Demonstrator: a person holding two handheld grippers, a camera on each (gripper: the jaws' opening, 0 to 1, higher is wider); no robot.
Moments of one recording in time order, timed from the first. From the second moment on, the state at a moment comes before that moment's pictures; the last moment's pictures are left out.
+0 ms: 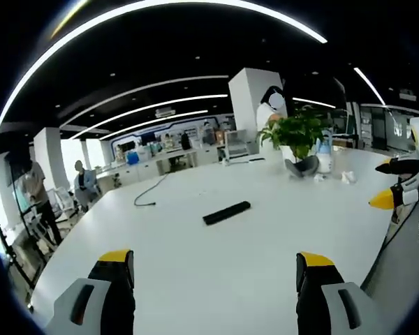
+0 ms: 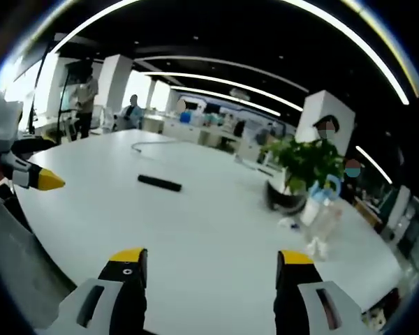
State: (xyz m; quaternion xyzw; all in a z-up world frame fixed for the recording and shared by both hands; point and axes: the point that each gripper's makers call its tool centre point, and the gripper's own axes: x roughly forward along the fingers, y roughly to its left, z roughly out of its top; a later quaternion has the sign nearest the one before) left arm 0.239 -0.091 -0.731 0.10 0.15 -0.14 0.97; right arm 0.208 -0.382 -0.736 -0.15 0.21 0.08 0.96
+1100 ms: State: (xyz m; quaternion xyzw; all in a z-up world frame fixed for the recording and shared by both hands) left arm 0.239 -0.087 -0.733 0.09 0.16 -0.14 0.97; right arm 0.207 -0.383 -0.744 -0.16 0.23 0.08 0.96
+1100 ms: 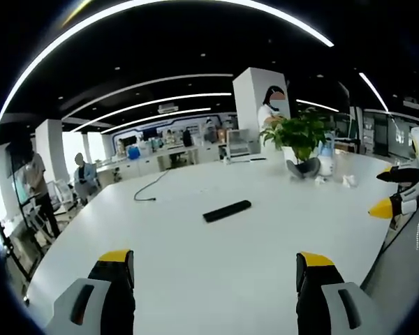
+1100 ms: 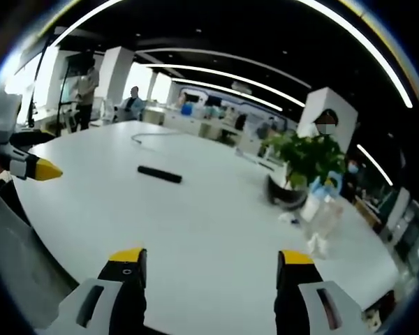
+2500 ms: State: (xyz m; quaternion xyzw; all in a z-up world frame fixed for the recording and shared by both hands) left arm 0.270 -0.116 -0.698 0.10 0.12 -0.21 0.97; right arm 0.207 -0.383 -0.740 -0.16 0.22 0.08 0.96
